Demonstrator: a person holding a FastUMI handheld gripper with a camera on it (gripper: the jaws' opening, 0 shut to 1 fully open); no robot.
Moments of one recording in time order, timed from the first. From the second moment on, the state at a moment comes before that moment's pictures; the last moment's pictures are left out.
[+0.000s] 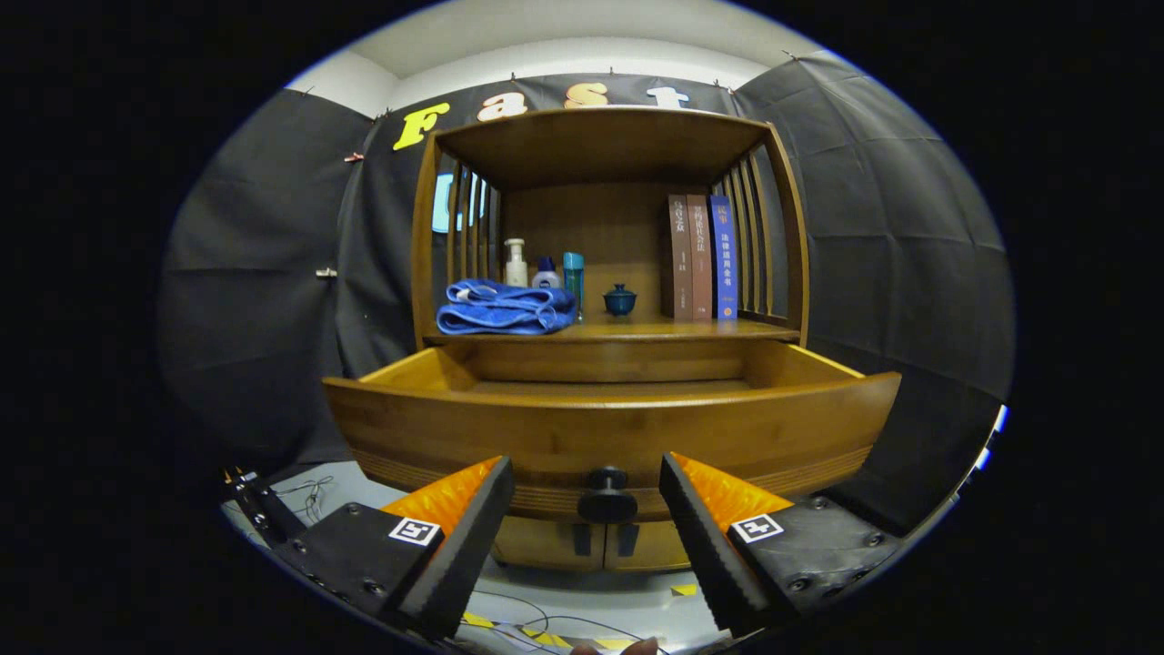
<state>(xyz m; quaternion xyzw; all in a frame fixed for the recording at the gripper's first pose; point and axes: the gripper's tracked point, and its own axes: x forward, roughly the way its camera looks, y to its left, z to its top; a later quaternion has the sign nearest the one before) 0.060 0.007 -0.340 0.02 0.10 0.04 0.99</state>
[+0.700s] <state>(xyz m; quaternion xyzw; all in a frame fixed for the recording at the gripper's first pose) 0.179 -0.008 -0.284 0.01 0.29 0.04 0.96</state>
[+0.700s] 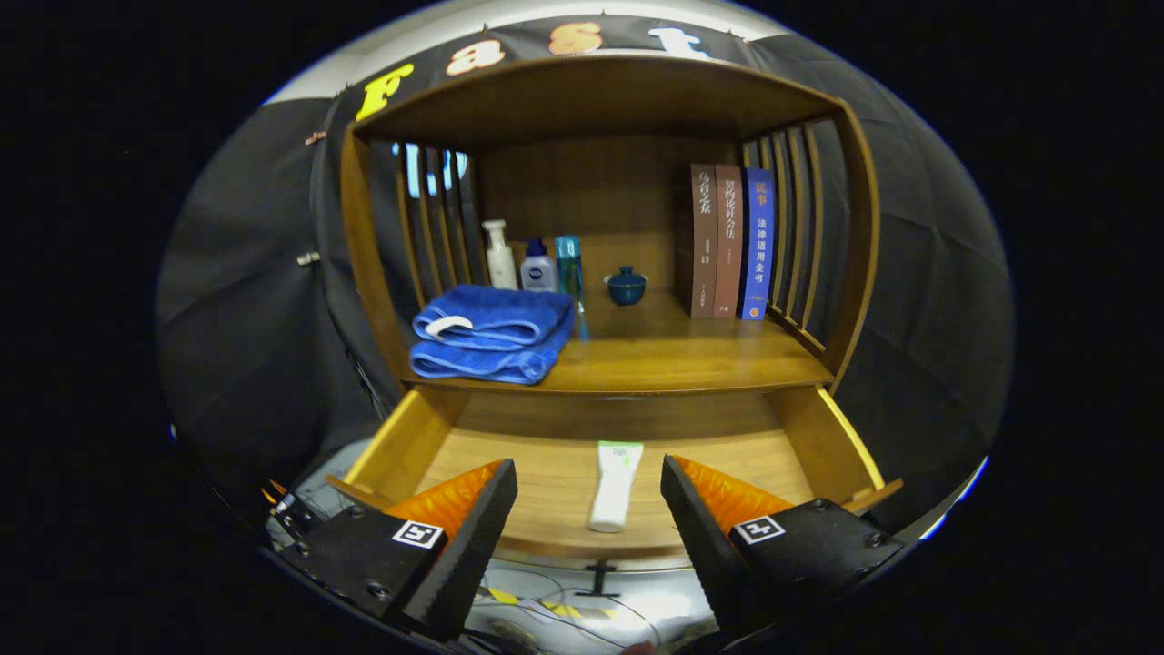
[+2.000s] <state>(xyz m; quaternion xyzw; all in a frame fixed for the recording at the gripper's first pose) 0.229 -0.003 -0.453 0.00 0.61 -0.03 0.80</state>
